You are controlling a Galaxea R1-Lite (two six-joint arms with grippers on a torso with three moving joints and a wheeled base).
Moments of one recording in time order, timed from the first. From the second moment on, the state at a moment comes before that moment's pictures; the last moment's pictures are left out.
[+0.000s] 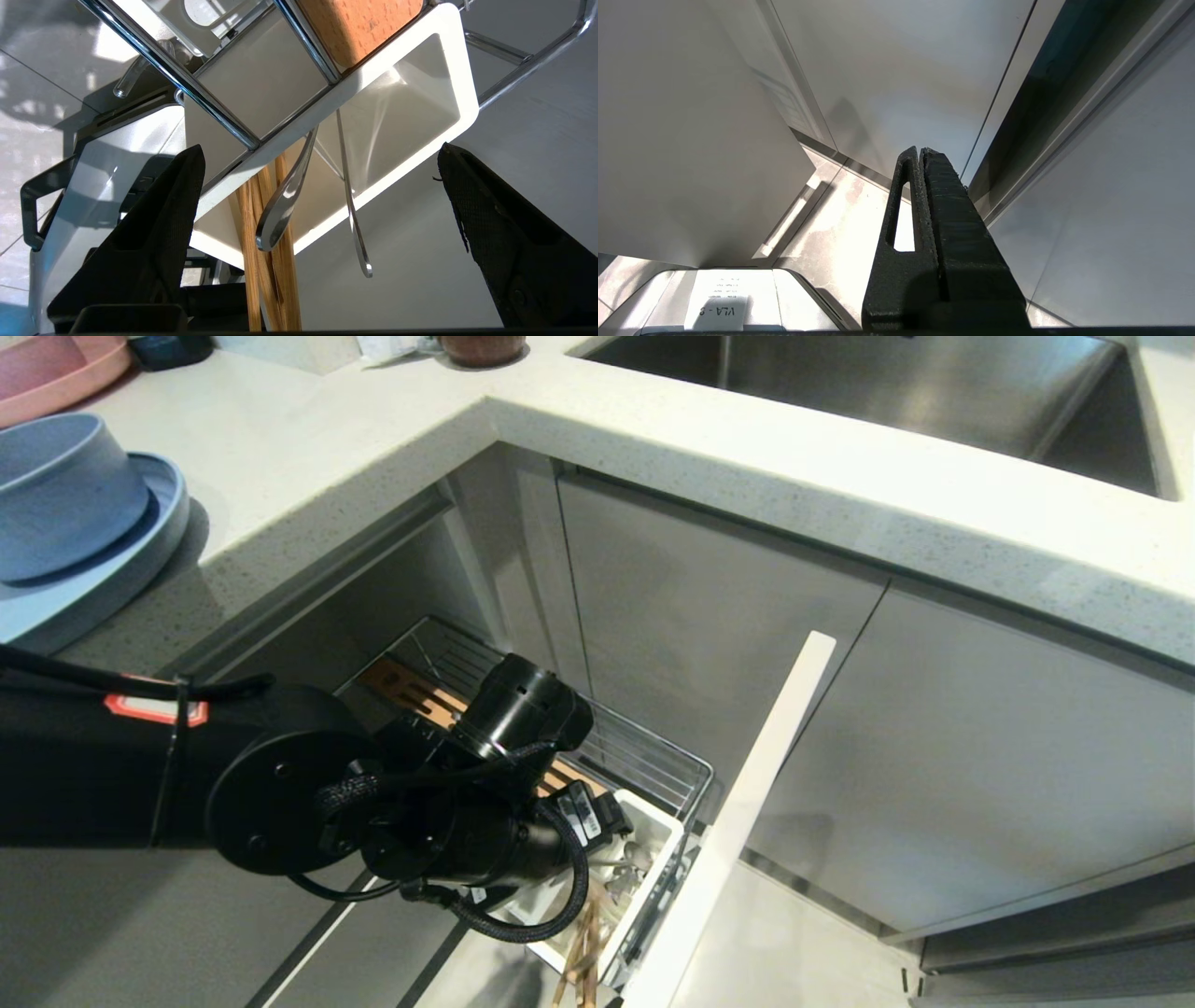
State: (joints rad) left arm -0.82 1.76 -1.15 0.29 0.21 -1.02; right arm 0.00 0.00 0.00 0.00 0.00 0.02
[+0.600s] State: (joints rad) left arm -0.82 1.76 -1.16 0.28 0.20 -1.02; right arm 0.00 0.00 0.00 0.00 0.00 0.02
